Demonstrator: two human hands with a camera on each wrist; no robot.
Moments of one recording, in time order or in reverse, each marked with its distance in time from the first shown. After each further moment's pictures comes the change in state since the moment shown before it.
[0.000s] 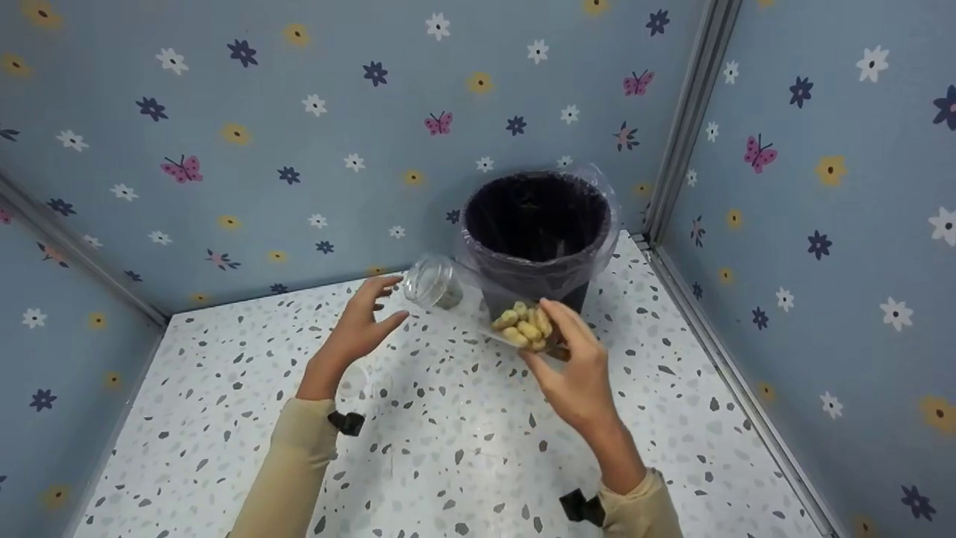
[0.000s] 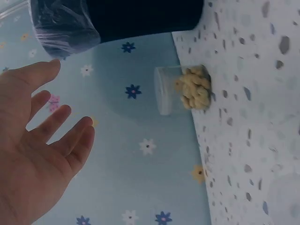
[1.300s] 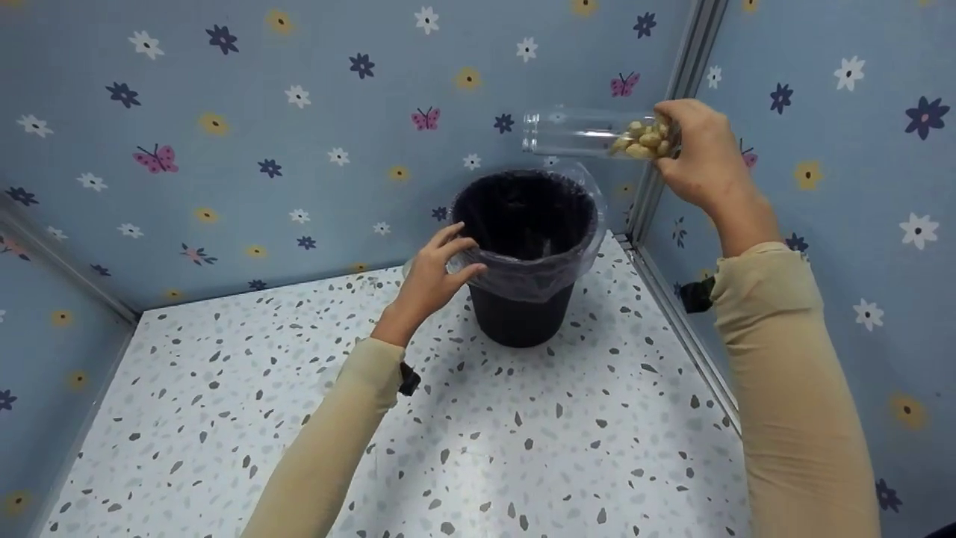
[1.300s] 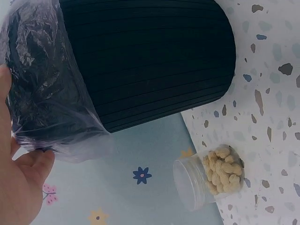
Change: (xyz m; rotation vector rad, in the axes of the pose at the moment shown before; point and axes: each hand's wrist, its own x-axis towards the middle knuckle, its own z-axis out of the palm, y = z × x) left_hand 0.096 0.072 0.074 0.066 0.084 0.158; right_hand 0.222 0.028 -0.160 -0.777 -0.235 -0.029
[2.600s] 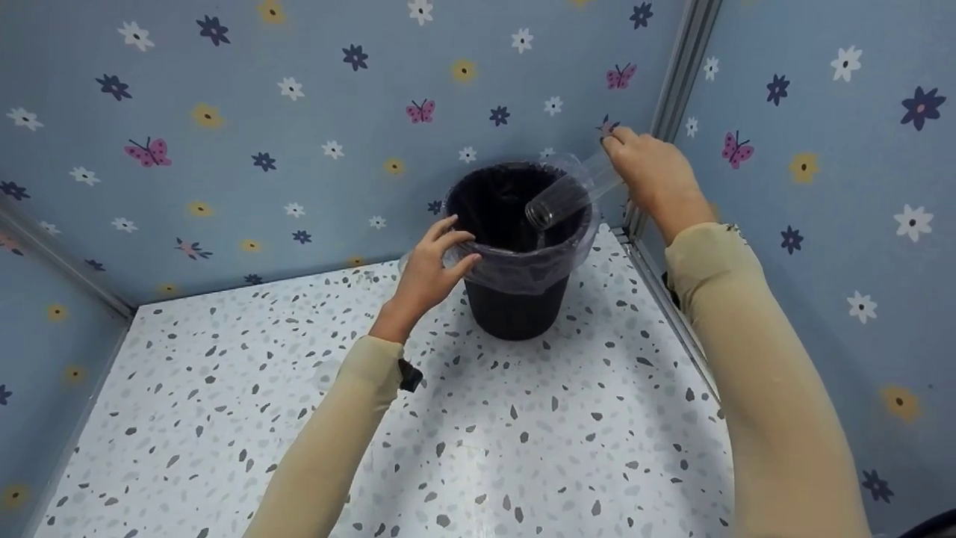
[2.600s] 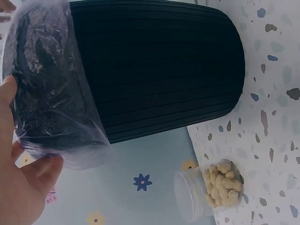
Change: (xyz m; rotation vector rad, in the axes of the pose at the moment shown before) left_hand -0.001 0.006 0.004 0.024 0.009 -0.077; right_hand 0.021 0.006 0.050 -0.348 -0.306 -0.230
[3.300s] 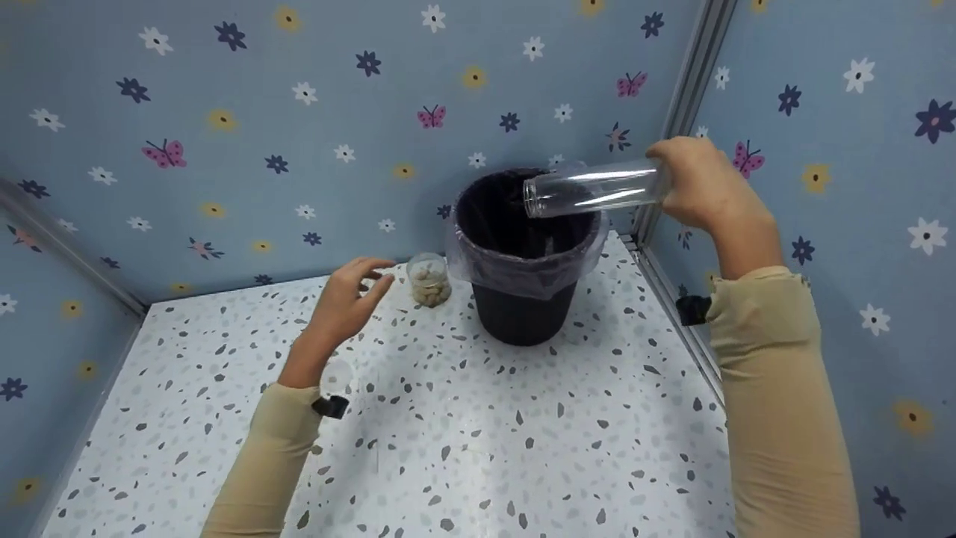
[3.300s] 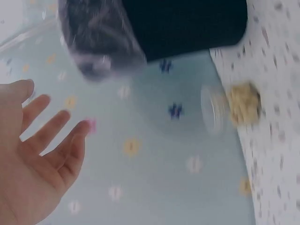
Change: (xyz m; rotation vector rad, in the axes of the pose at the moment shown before) left_hand -0.074 -0.047 -0.092 0.007 0.049 -0.006; right_hand -0.048 -0.011 -0.043 0.274 0.019 0.144
